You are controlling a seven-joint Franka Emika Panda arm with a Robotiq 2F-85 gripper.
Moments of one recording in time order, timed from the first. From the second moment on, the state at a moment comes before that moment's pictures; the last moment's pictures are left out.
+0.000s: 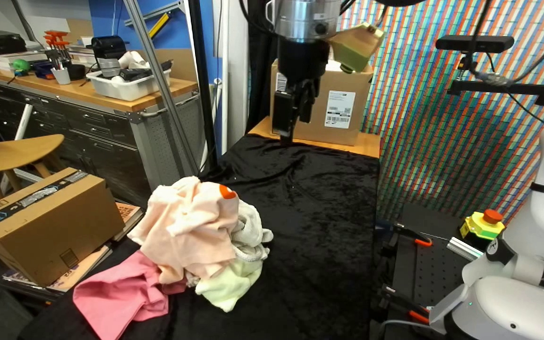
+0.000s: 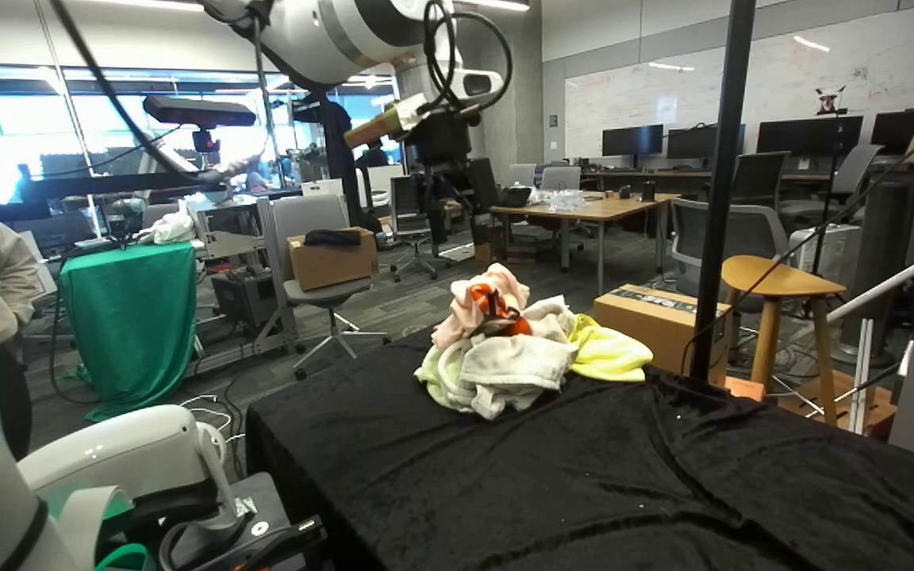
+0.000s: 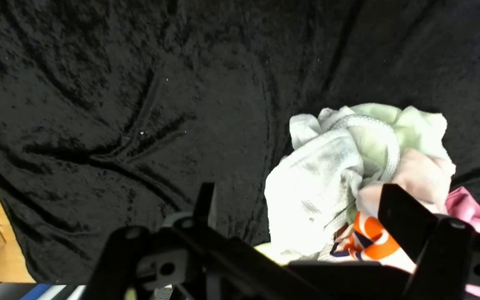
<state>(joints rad) 0.22 -0.24 0.12 -2.22 -0.15 2.01 0.32</state>
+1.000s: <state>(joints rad) 0.22 -0.96 0.28 -2.72 -0.01 1.99 0.47</state>
